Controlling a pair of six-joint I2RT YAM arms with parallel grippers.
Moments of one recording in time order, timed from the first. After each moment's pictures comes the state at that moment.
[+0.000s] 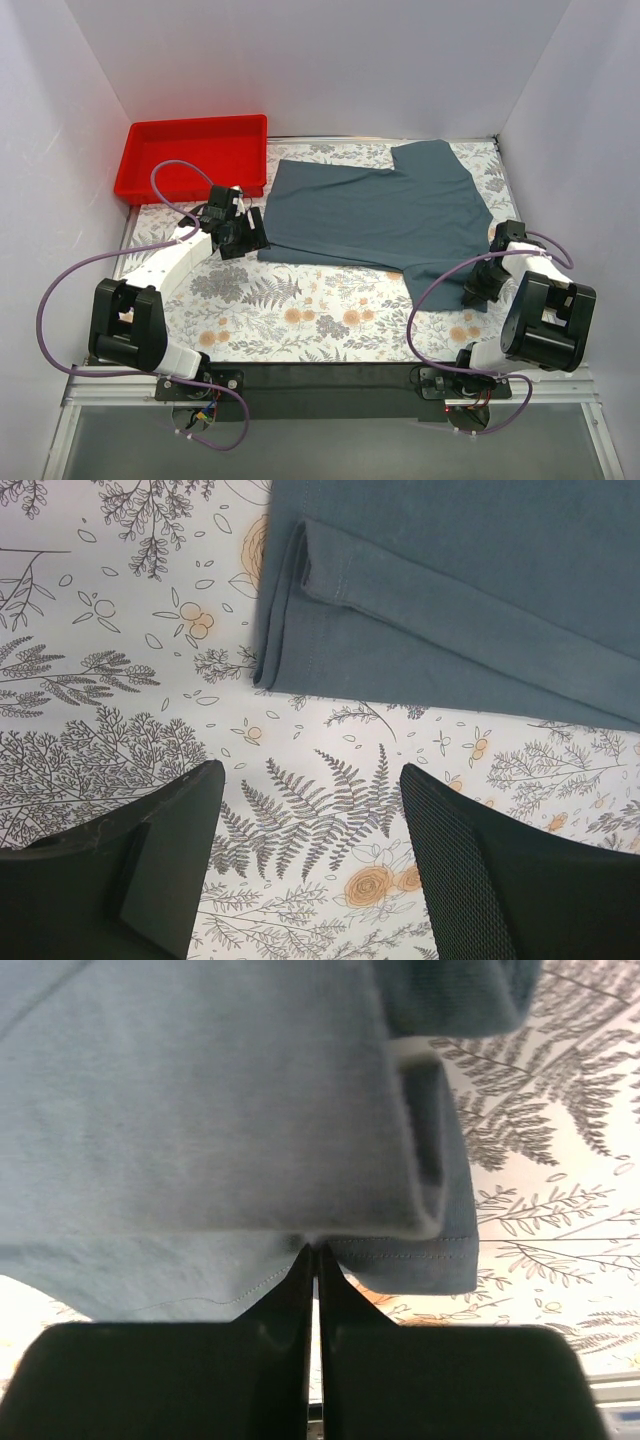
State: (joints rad) left arm -0.27 1.44 0.97 -0.52 0.07 -0.50; right arm -0.27 1.43 0.74 -0.76 -0.09 0.27
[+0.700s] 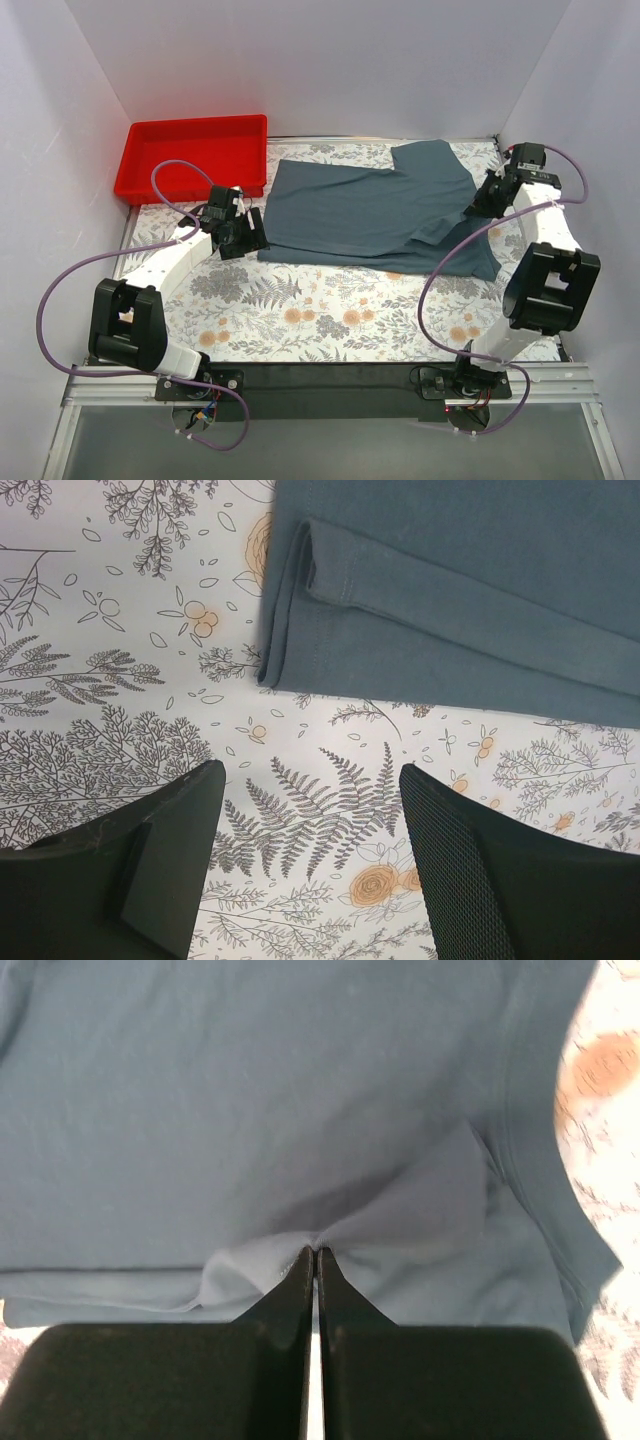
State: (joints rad) left arm -0.27 1.44 0.97 -0.53 0.07 -0.49; right arm -0.22 1.63 1.35 -0.72 -0.26 0.31
